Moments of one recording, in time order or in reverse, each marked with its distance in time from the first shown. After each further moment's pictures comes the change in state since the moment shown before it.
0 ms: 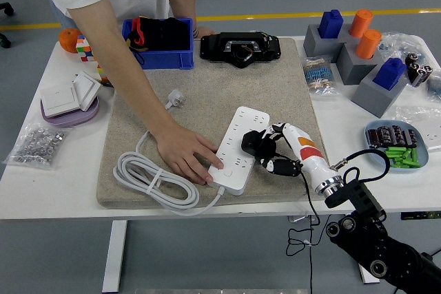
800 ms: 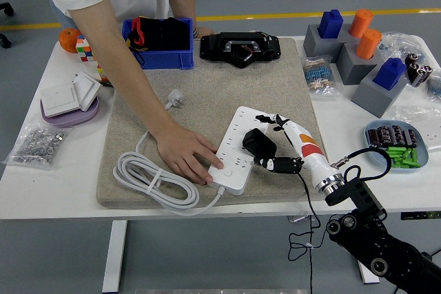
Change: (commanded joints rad) left arm 0.000 0.000 0.000 0.000 0.001 0.000 0.001; right arm 0.000 0.001 0.013 0.012 0.020 0.002 0.012
